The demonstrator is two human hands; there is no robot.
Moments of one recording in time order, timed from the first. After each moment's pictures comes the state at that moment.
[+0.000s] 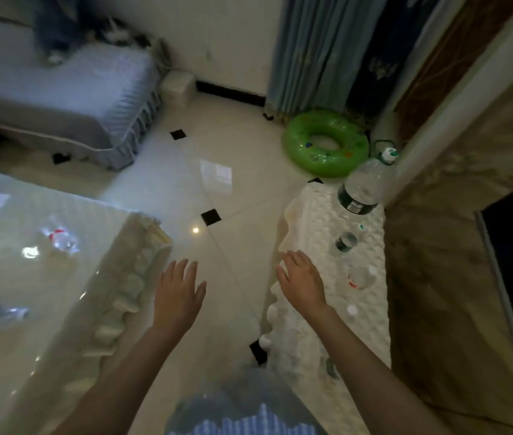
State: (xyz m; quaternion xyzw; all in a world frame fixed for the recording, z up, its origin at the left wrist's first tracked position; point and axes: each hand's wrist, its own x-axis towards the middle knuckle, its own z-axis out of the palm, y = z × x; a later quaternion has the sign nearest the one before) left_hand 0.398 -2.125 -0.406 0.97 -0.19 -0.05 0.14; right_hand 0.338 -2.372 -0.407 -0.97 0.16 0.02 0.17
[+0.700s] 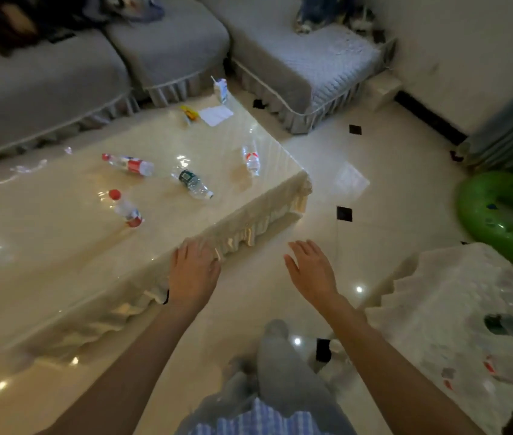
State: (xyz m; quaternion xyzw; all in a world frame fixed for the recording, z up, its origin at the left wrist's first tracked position) left_hand 0.225 -1.831 -0.396 0.98 0.14 0.01 0.15; right_hand 0.315 -2.061 -0.410 -0.96 -0.20 0.07 0.15
